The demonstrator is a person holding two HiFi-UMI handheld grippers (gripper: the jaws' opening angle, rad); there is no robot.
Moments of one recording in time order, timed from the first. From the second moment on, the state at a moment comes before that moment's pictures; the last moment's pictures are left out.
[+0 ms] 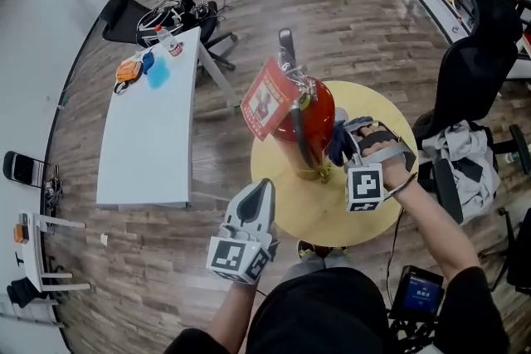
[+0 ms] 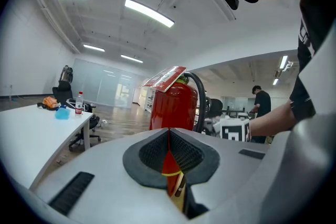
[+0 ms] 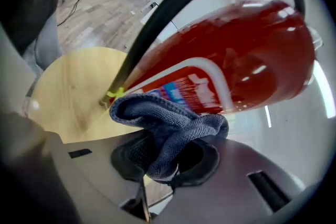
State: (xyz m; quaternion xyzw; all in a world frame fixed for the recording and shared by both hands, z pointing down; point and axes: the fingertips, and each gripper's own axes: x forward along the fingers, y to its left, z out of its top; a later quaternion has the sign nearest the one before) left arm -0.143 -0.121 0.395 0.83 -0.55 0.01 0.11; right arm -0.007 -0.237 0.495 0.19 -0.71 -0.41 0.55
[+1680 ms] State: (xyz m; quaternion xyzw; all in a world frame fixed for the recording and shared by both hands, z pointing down) left arm -0.183 -0.091 0.396 0.81 -0.58 0.00 0.11; right arm -0.098 -0.156 0.375 0.02 -0.75 0.61 -0.26
